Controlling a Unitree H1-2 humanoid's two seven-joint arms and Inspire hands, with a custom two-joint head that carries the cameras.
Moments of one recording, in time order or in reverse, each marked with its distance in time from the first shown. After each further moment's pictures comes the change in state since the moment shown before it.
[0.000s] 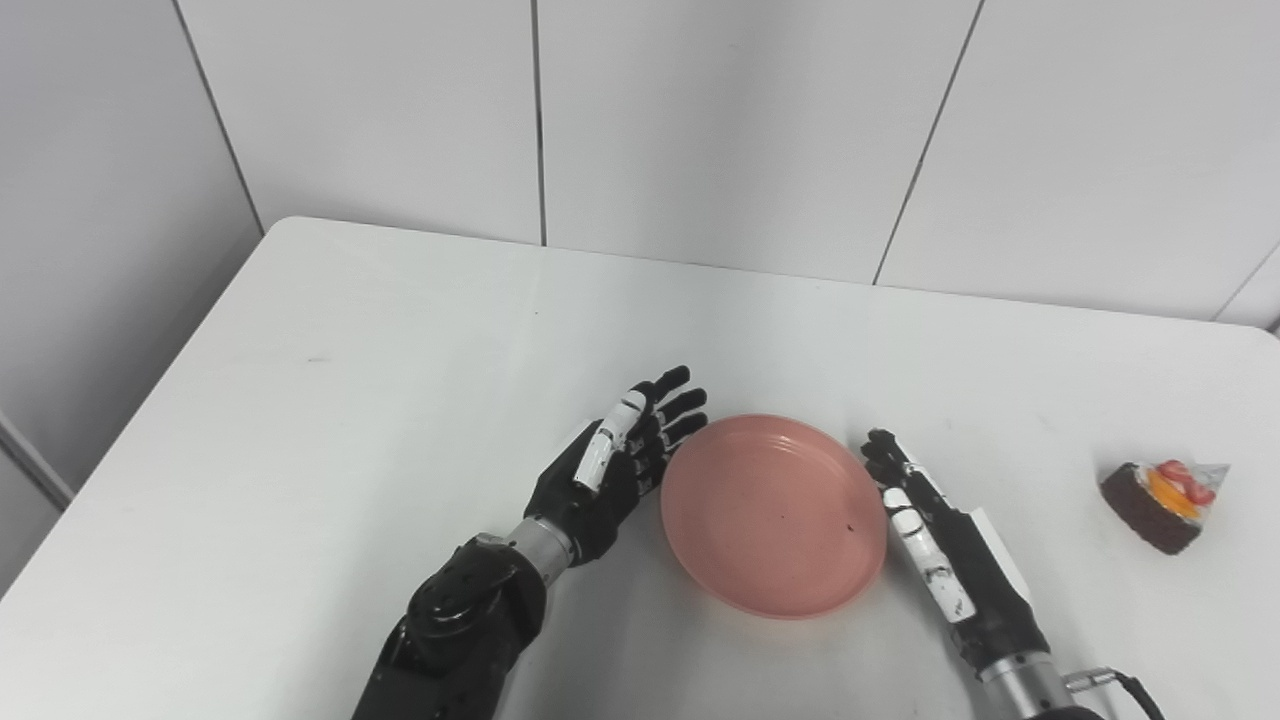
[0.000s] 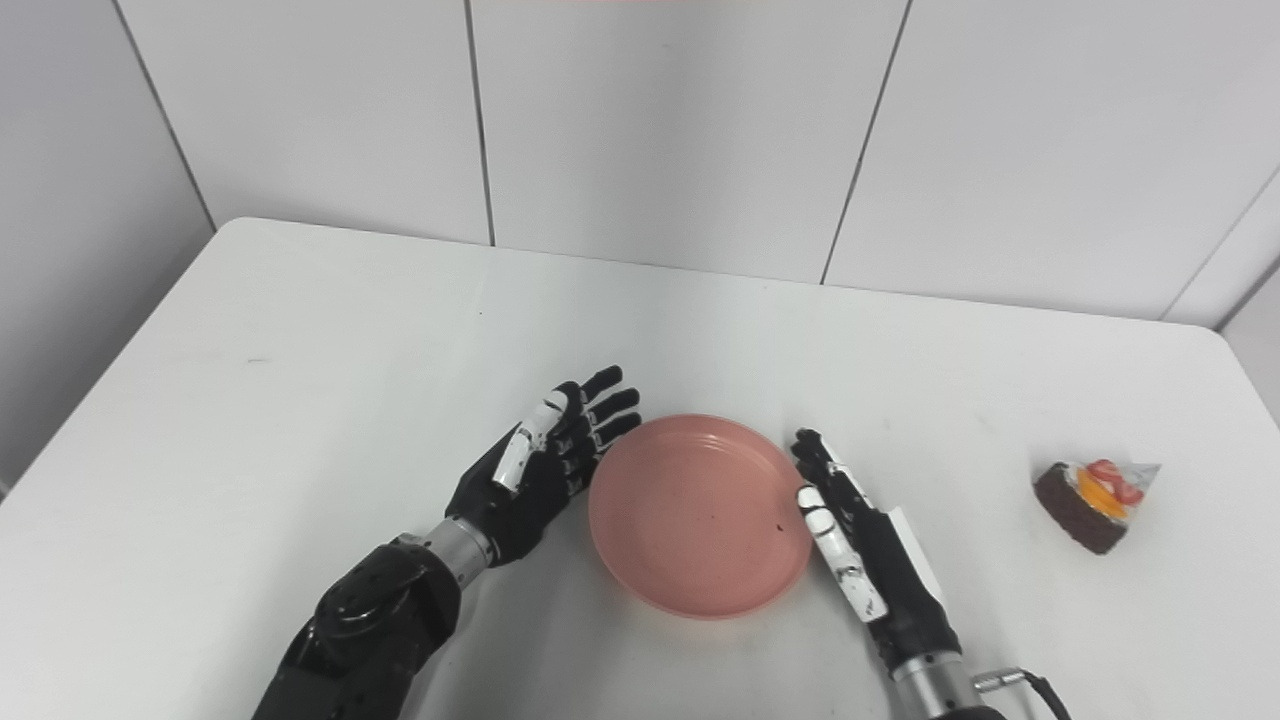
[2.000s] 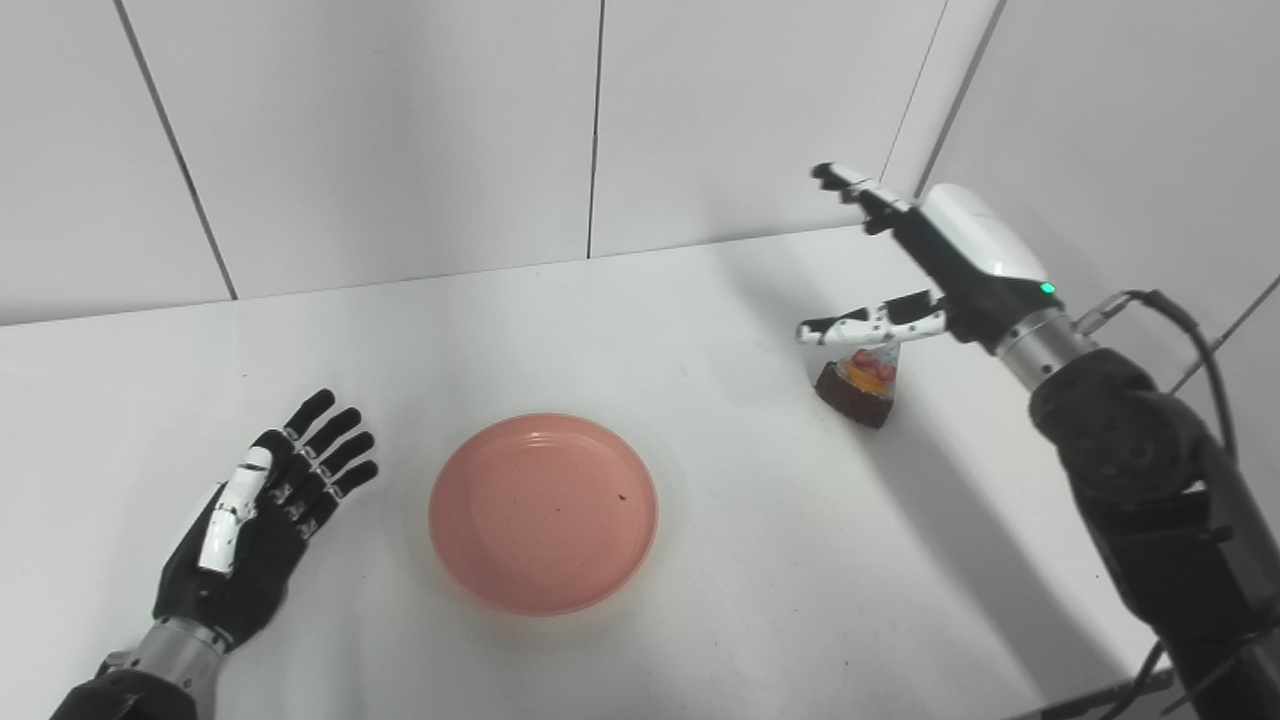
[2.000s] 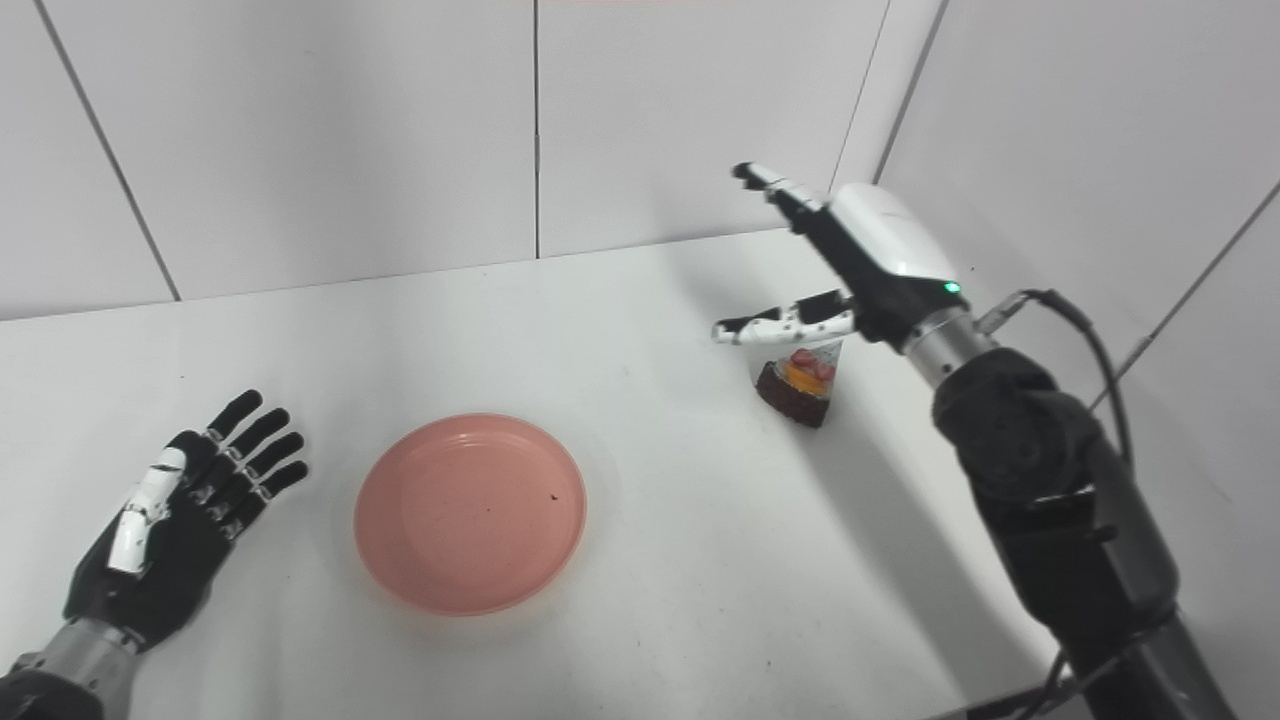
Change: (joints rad) left arm -0.014 0.157 0.148 0.158 -0.085 -0.146 -0.240; right arm -0.205 -0.527 -0.243 -0.251 -0.301 0.222 0.202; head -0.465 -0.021
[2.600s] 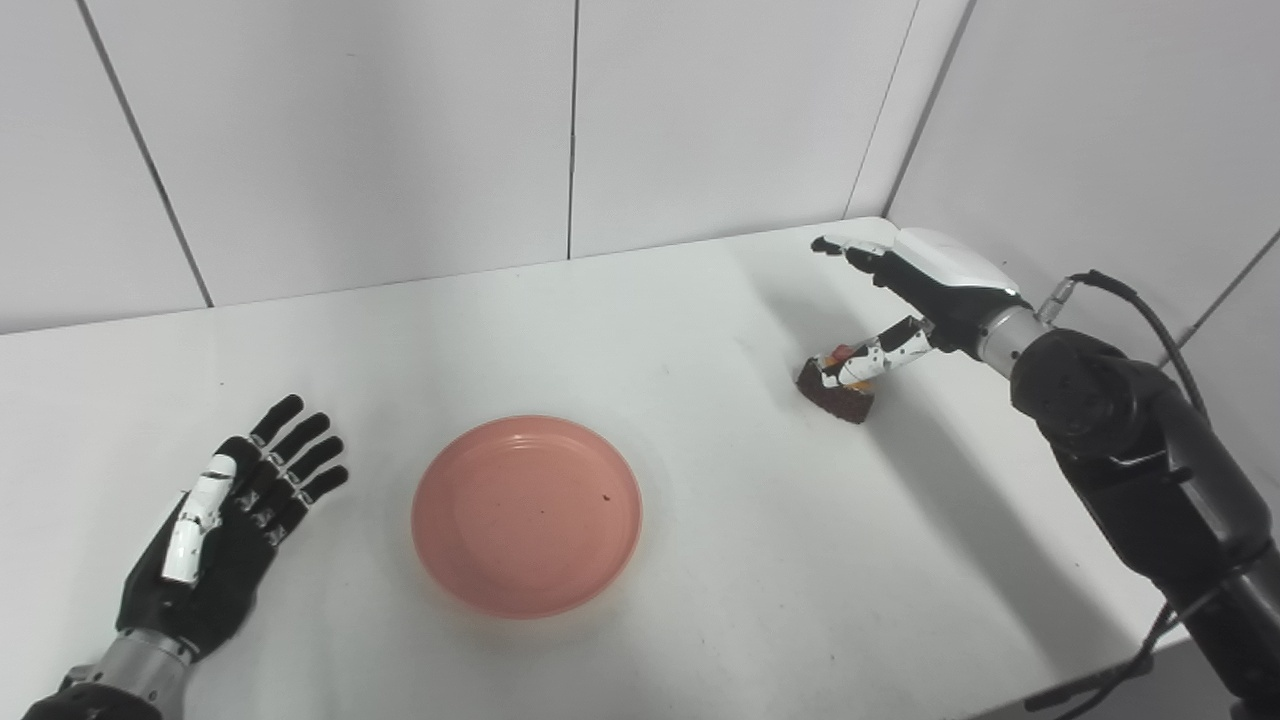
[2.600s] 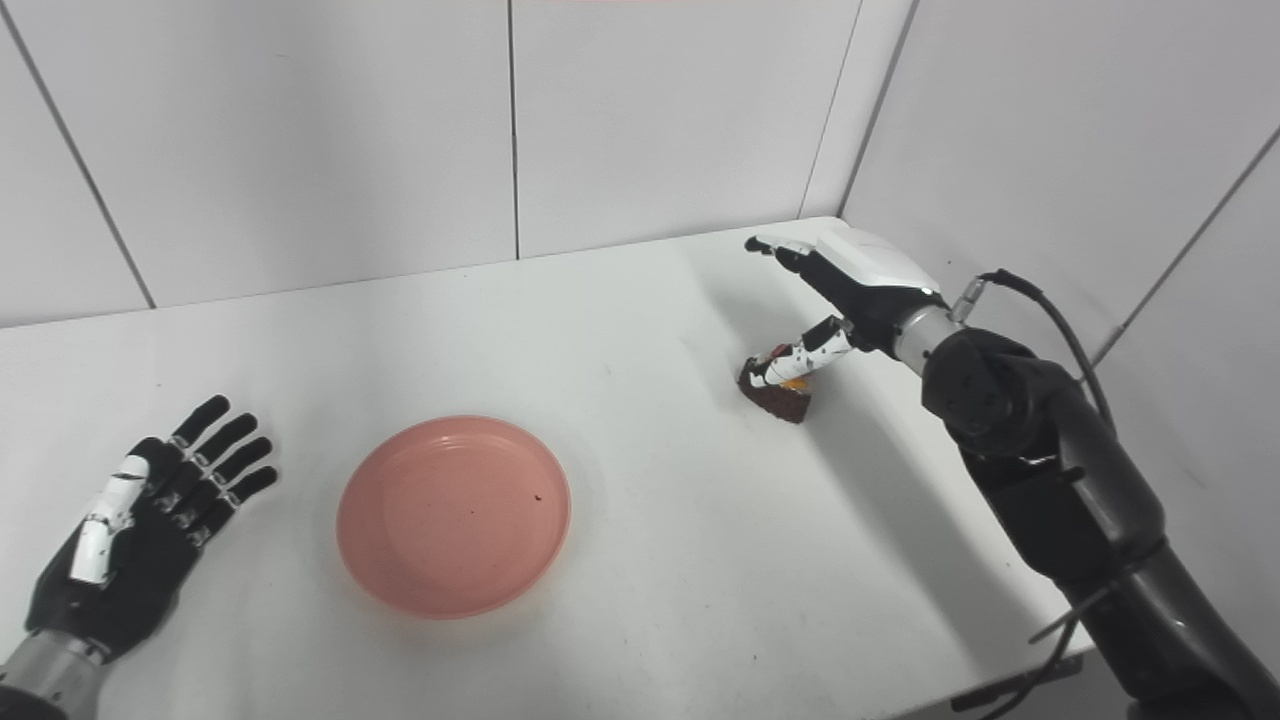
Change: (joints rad) left arm -0.008 0.020 0.012 0.015 -0.001 -0.007 -0.022; right arm -0.042 -0.082 0.138 0.184 -0.101 0.059 0.102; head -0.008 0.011
